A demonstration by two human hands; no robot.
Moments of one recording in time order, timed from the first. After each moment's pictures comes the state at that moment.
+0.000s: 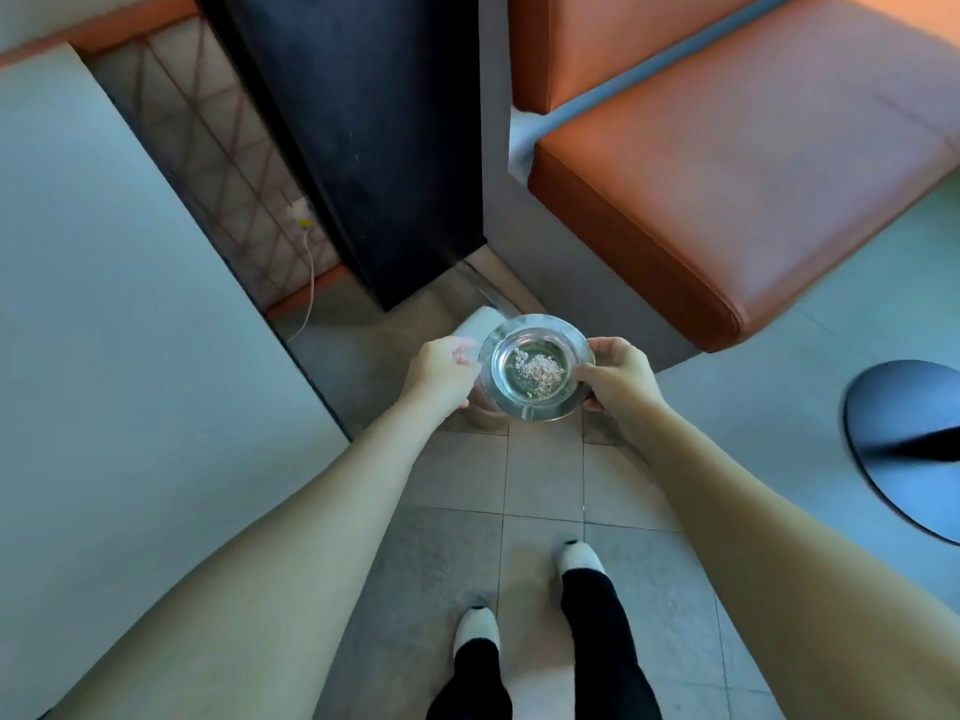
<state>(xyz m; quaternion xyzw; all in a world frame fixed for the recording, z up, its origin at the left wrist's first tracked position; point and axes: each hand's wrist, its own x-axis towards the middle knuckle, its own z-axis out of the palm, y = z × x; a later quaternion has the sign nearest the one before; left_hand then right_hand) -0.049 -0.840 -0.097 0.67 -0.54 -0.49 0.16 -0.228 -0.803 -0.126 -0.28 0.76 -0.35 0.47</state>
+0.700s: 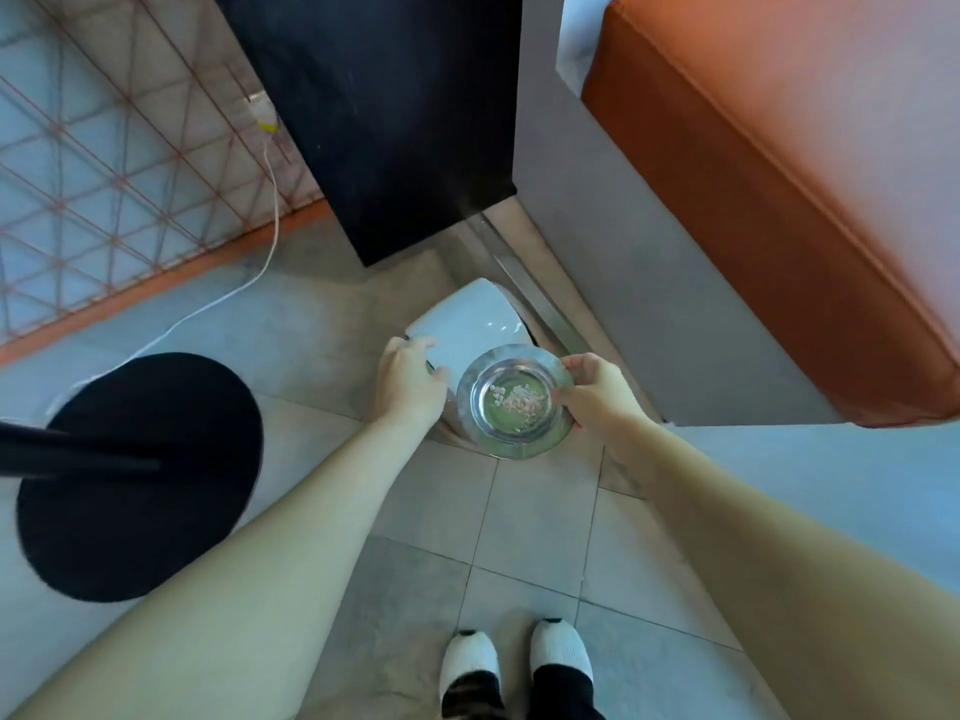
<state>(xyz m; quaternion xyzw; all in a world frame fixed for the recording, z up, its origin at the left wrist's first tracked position) -0.102 -0.943 -0.338 0.77 -0.52 -0.35 0.14 -0.280 -0.937 -0.377 -0.39 0.73 -0.21 0.53</state>
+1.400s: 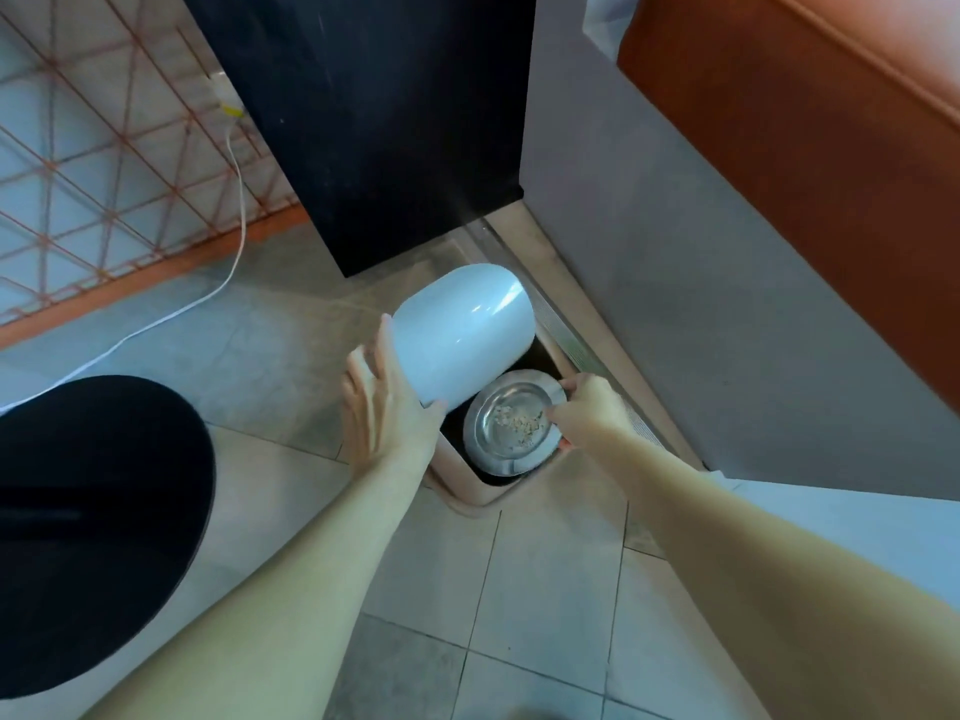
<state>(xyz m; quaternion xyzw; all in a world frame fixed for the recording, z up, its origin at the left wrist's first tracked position) -0.089 -0.986 -0.459 0.80 -0.54 -0.18 0.18 -0.264 -1.003 -0.486 -0.43 0.76 -0.13 0.48</state>
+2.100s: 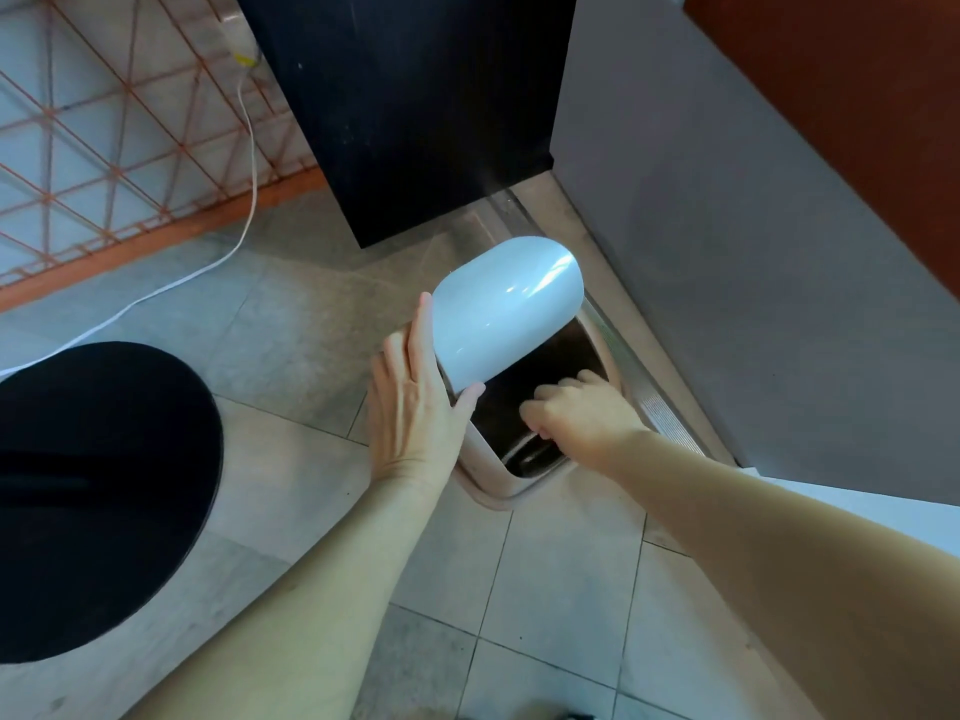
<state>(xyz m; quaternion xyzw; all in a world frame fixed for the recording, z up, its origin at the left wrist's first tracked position) -0.084 -0.974 -0.470 0.73 -0.61 -0.15 0.25 -0.244 -1.000 -0.506 -0.87 0.45 0.13 0.13</state>
